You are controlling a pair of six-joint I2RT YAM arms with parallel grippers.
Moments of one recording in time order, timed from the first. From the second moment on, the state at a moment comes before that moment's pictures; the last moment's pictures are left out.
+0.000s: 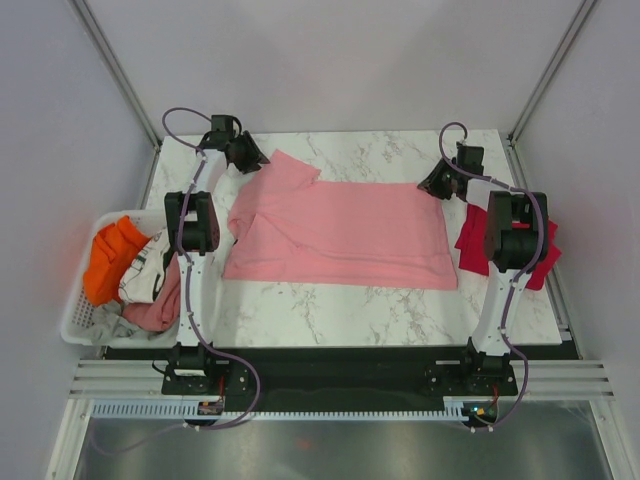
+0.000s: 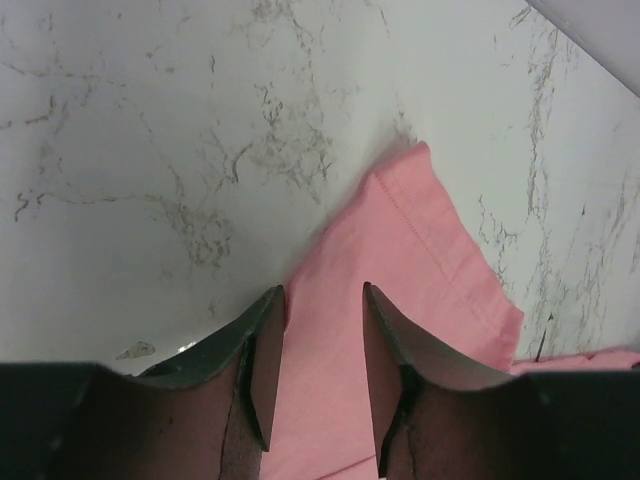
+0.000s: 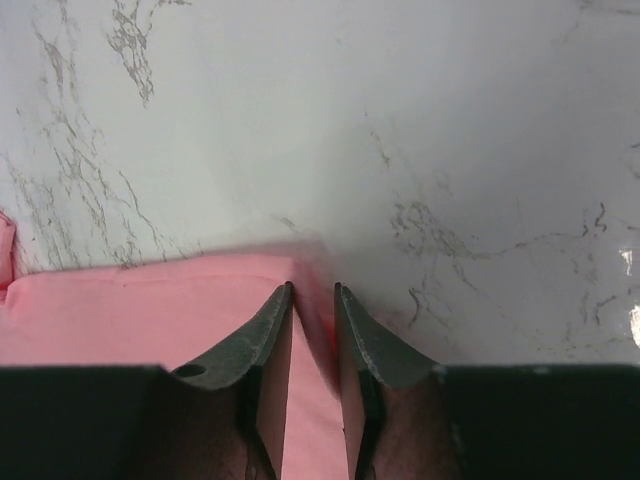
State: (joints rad) left arm -0.02 2.64 2.36 -0.52 0.32 -0.56; right arm -0.06 2.19 1.47 -0.02 -0.31 0.54
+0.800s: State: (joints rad) left arm -0.02 2.61 2.26 -0.46 0.37 -0.57; right arm -0.06 2.17 1.45 -0.06 -0.29 0.51
